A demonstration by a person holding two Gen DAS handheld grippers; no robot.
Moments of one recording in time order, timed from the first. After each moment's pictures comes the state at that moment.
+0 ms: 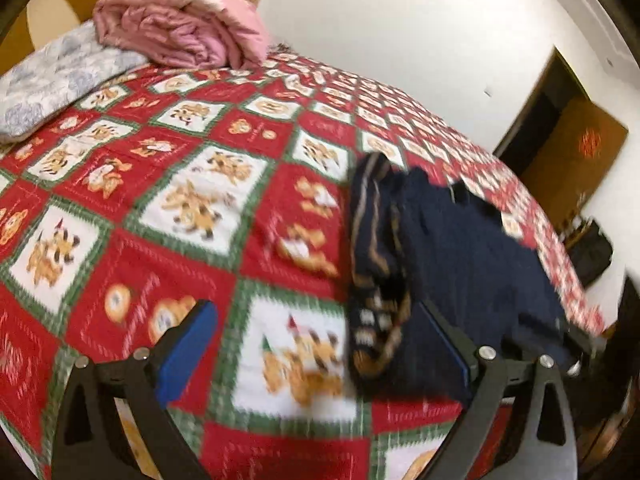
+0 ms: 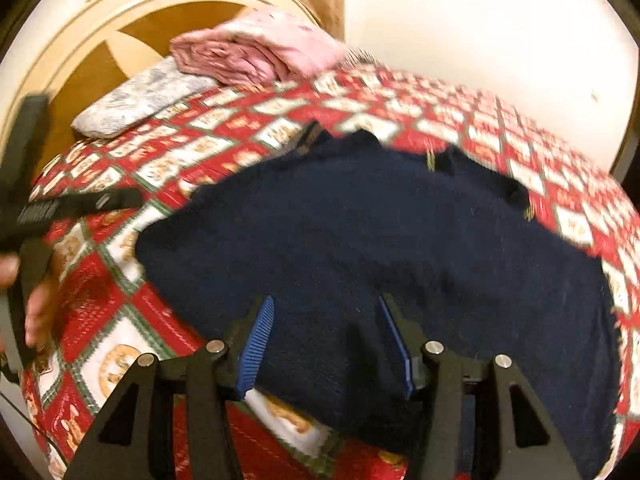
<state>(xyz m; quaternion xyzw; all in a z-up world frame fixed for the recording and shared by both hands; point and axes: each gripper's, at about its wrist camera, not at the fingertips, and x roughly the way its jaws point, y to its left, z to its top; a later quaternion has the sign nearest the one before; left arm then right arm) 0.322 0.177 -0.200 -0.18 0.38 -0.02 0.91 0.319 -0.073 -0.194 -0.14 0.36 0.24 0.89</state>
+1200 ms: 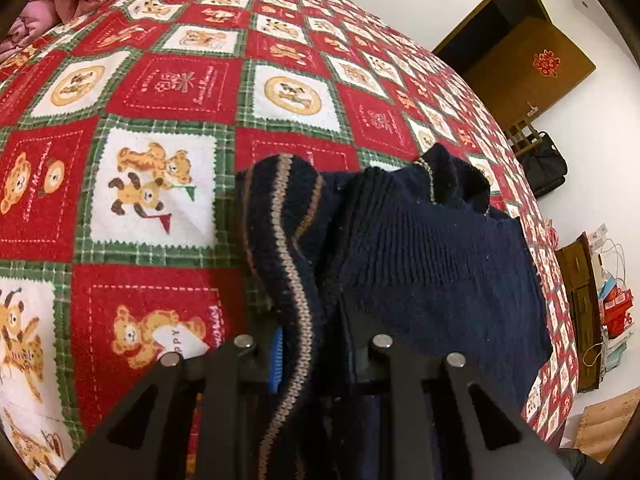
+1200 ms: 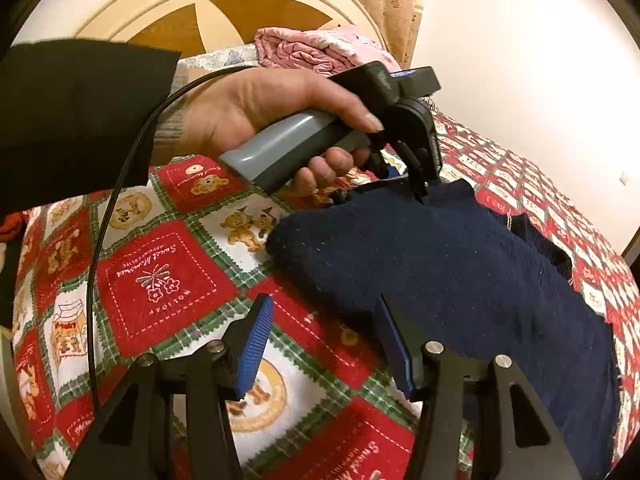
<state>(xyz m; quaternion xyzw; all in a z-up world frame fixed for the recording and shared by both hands) 0.517 0.112 -0.223 -0.13 0.54 -0.21 0.81 0.247 0.012 -0.213 -0.23 0.30 0.29 0.88</state>
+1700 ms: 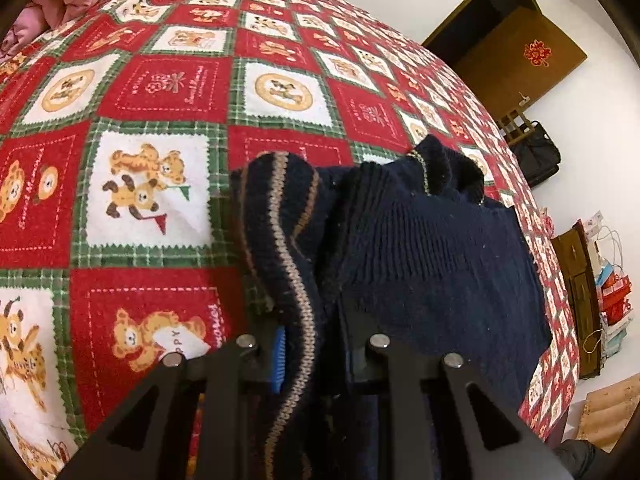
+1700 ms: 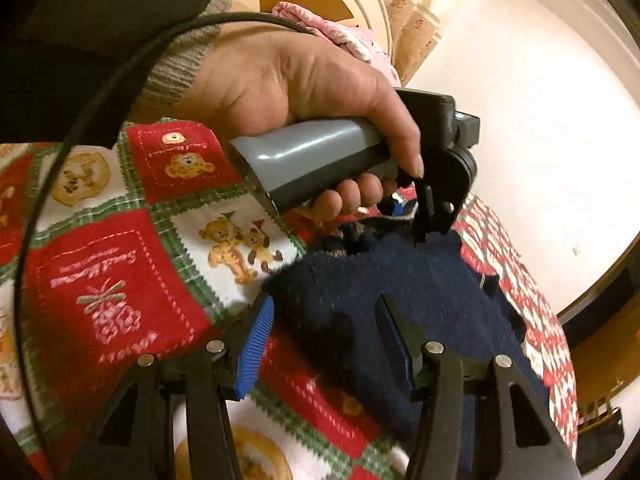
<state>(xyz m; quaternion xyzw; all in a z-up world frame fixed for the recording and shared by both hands) 0.519 0.109 -0.225 -0.12 0.54 -0.23 0.80 0.263 0.081 -0.237 -0.38 0.24 0.20 0.87</state>
